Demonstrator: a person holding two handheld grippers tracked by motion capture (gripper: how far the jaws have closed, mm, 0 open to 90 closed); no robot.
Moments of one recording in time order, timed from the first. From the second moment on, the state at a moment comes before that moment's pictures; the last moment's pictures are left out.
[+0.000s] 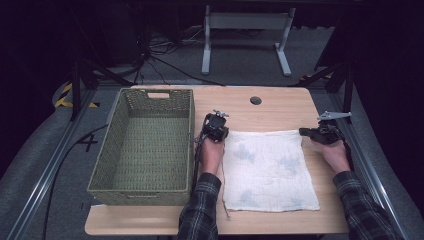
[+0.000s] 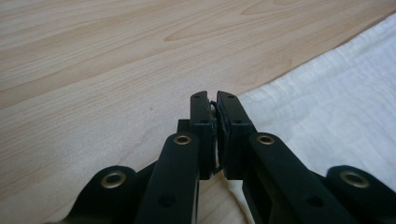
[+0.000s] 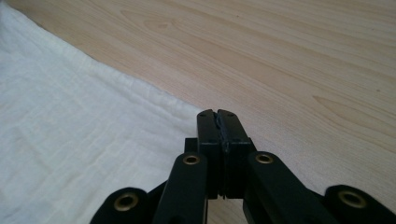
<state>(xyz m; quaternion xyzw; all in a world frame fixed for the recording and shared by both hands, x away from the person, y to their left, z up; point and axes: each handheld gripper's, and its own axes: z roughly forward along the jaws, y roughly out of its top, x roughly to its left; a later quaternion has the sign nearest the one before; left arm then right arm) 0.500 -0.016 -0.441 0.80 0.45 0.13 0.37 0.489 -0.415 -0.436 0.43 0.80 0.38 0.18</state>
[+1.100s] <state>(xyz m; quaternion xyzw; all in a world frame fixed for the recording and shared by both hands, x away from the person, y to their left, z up) 0.411 -0.010 -0.441 0.80 0.44 0.16 0.37 0.407 -0.420 -0.429 0.40 0.82 0.38 0.15</state>
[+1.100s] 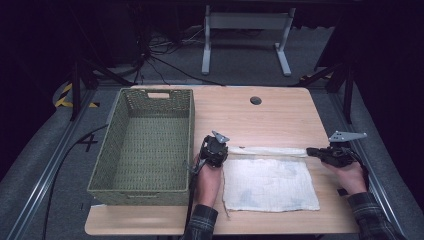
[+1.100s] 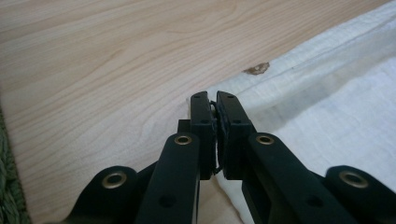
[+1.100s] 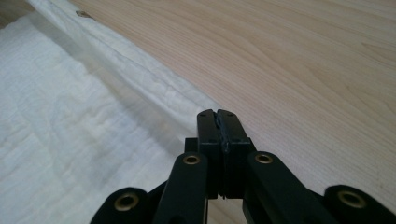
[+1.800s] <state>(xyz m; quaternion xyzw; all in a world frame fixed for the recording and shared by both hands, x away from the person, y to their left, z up) 0.354 -0.013 -0.442 0.81 0.43 0.18 0.36 0.360 -0.420 -0.430 0.38 0.84 0.37 0.13</state>
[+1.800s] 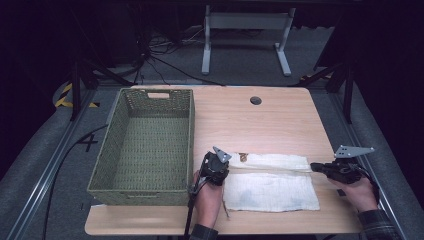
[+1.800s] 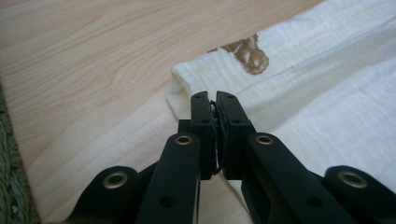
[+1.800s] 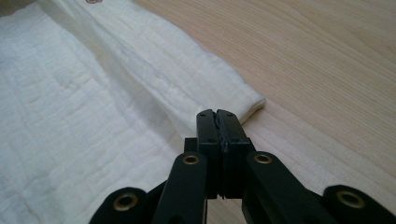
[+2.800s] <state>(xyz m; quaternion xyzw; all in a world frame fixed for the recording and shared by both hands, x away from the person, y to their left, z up) 0.282 0.001 -0.432 0.82 0.39 0.16 0.38 0.293 -0.423 -0.431 0.34 0.85 0.38 0.11</state>
